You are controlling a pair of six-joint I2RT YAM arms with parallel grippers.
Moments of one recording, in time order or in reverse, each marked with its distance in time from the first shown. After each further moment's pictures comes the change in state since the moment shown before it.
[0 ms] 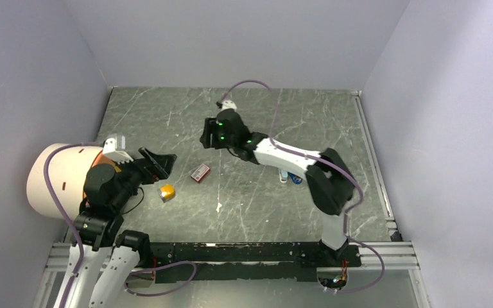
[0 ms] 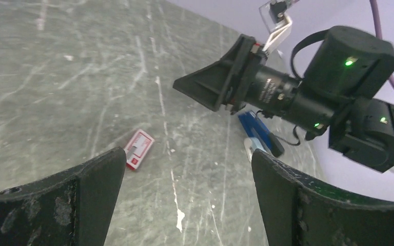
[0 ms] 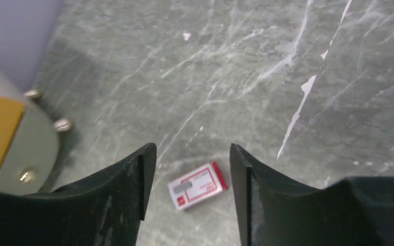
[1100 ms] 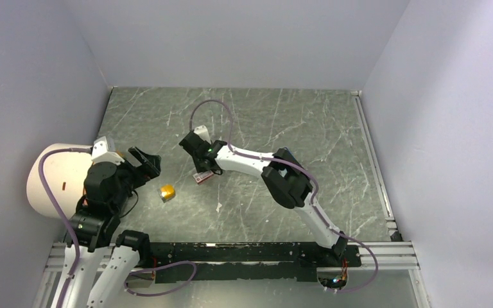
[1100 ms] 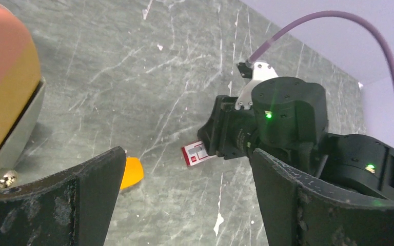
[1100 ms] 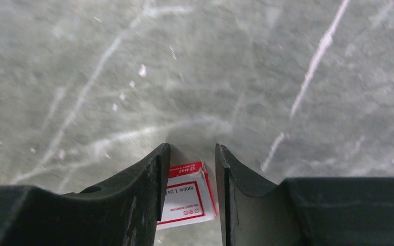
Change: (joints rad) left arm 0.000 -0.010 0.079 -0.234 -0.357 -0.025; right arm 0.176 0.512 0.532 -0.539 0.310 -0.043
